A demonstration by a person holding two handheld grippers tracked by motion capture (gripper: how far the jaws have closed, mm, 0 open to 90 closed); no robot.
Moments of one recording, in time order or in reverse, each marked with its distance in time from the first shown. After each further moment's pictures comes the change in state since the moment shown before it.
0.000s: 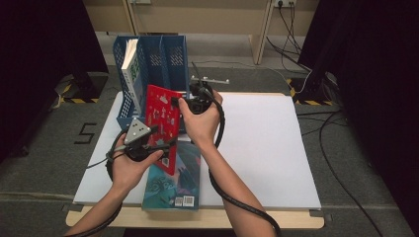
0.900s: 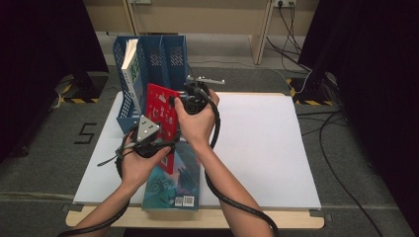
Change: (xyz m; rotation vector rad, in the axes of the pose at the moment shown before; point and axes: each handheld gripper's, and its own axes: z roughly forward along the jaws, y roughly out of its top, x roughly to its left) left arm -0.004 0.002 0.018 0.026 0.099 0.060; right arm 0.013 -0.001 0.002 -0.028 -0.050 -0.015
